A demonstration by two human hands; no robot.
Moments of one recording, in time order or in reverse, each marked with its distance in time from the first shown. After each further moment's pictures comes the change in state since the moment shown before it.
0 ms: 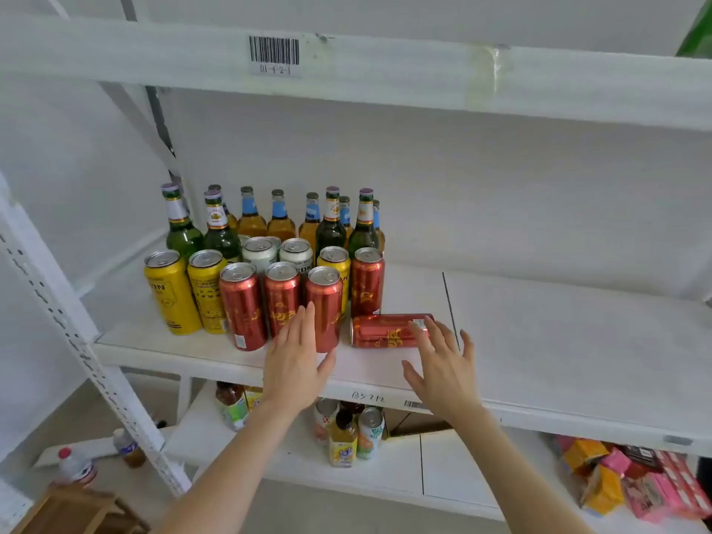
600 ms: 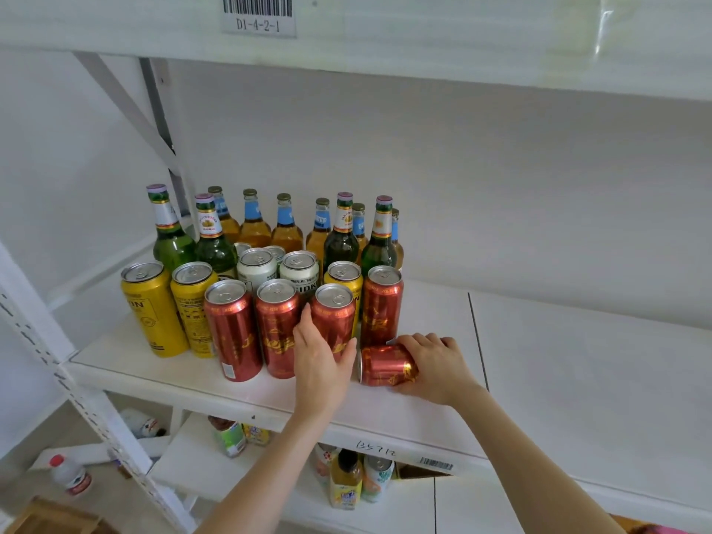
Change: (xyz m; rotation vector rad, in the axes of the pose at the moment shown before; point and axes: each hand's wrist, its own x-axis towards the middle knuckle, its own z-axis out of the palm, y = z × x) left_hand 0.065 0.024 0.051 -0.523 0.244 -0.379; right_hand 0.112 0.019 0.066 0.072 -0.354 -0.219
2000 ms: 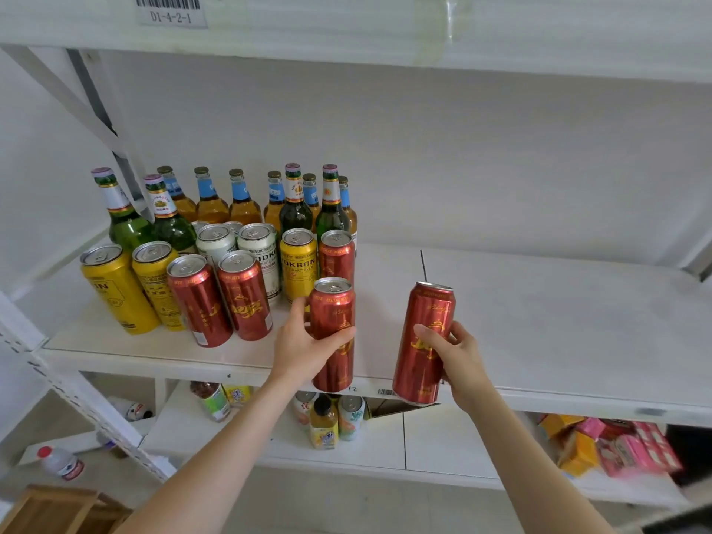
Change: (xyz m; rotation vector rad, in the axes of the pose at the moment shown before) left_hand -0.041 0.040 -0.028 -0.315 -0.417 -0.168; right_hand -0.137 0.003 -0.032 1.638 0.338 0.617
